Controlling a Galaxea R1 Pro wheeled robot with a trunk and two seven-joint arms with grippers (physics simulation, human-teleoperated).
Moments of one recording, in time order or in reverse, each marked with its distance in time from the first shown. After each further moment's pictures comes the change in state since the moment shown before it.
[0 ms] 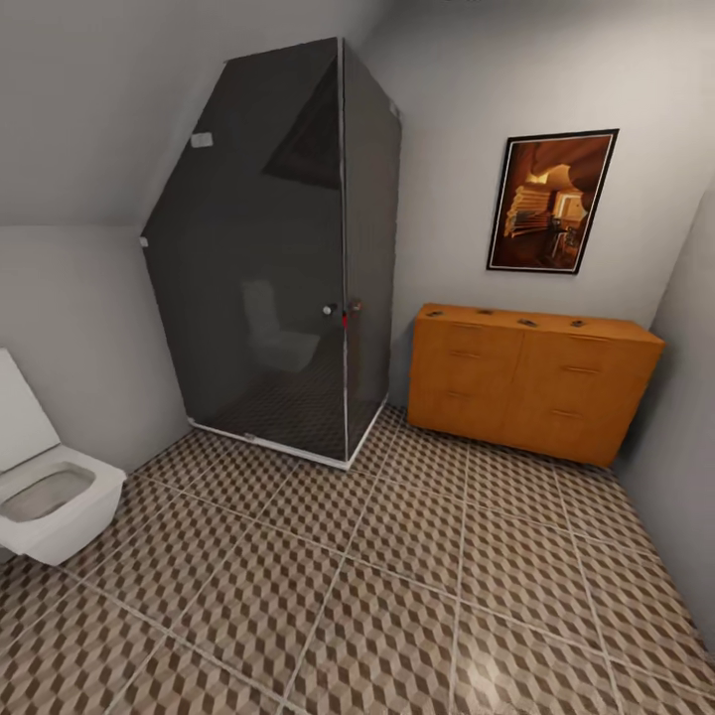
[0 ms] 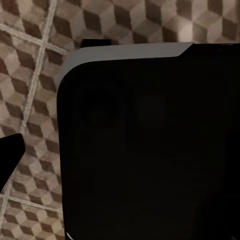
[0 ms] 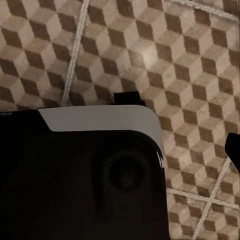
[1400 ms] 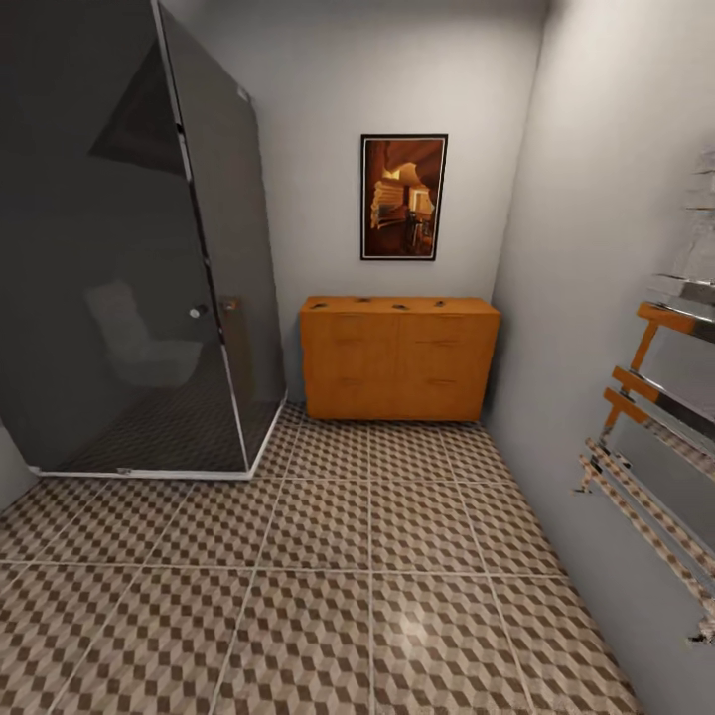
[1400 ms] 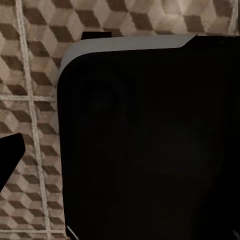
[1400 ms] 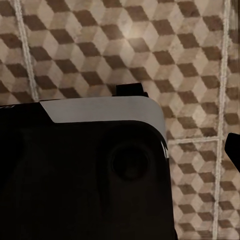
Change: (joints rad) left arm 0.000 0.001 0.000 0.000 0.001 0.000 0.001; right arm 0.000 0.005 -0.017 0.003 0.000 0.002 0.003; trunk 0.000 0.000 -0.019
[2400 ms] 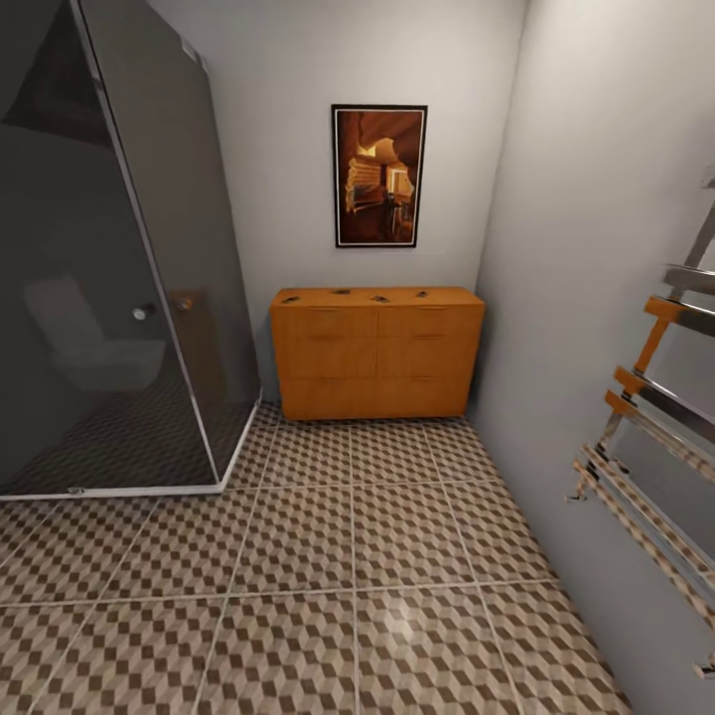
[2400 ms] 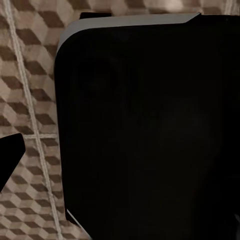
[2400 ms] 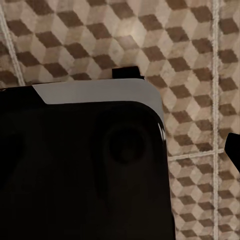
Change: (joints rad) left arm 0.000 0.000 0.000 0.002 -0.001 0.000 -0.001; right arm 0.000 0.000 -0.001 0.001 -0.004 0.005 -0.009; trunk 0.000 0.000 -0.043
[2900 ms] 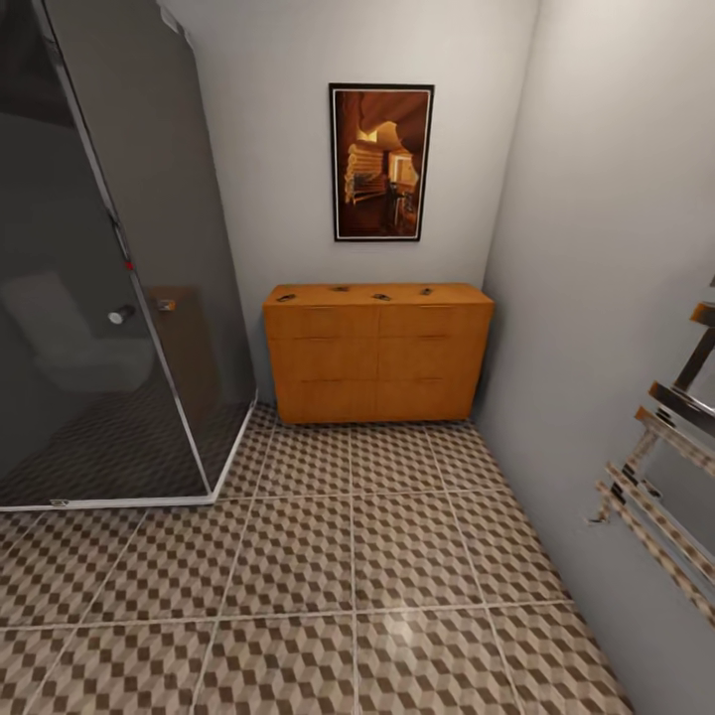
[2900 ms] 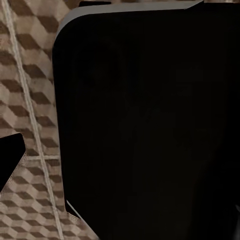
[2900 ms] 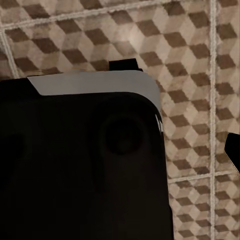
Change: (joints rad) left arm 0.000 0.000 0.000 0.000 0.000 0.000 0.000; right arm 0.000 -0.003 -0.001 -0.001 -0.001 -0.002 0.000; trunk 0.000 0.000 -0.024
